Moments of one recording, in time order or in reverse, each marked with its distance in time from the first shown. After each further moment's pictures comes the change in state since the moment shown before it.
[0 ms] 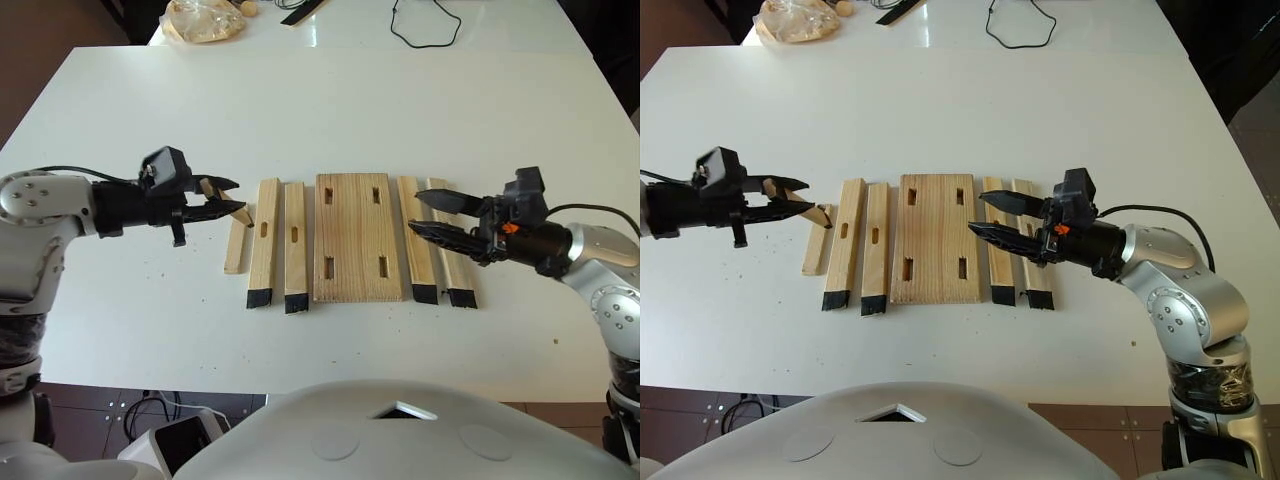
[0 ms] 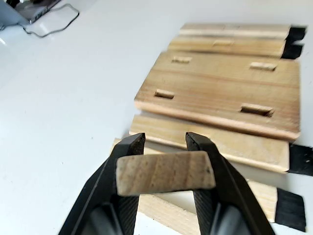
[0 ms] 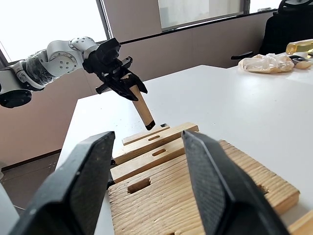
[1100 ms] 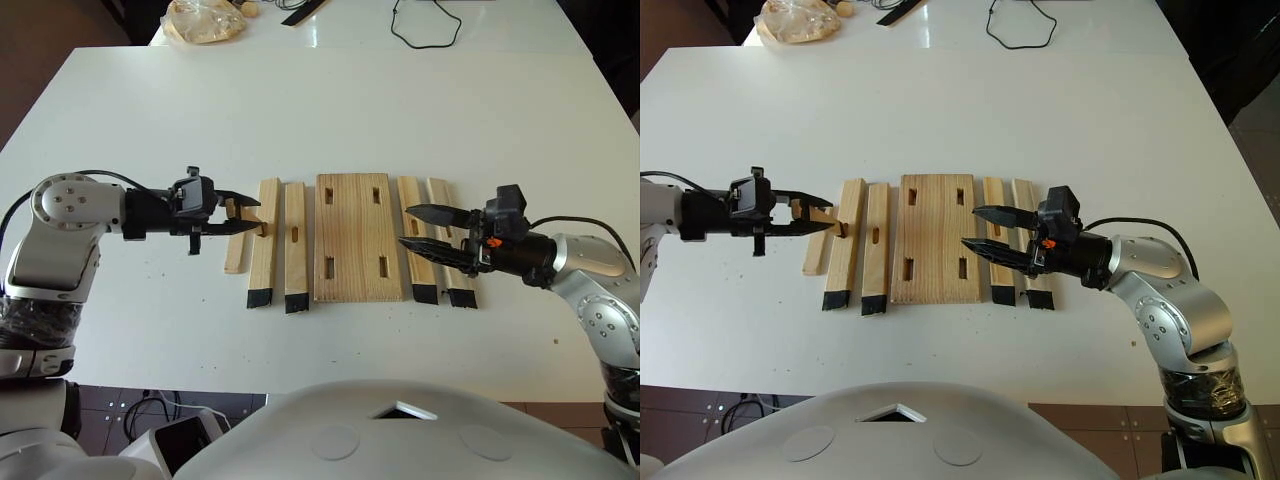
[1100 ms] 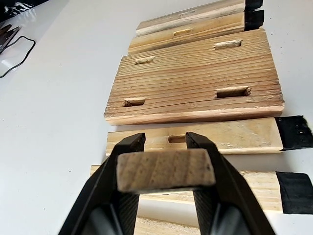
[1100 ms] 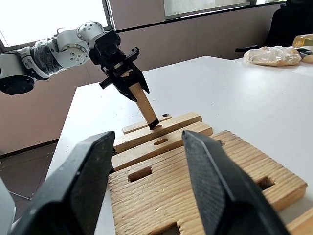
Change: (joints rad) left arm -0.083 -0.063 -0.105 0.131 0.120 -0.276 -0.180; right arm 0.037 0.001 0.050 0.000 -0.082 -0.063 0.021
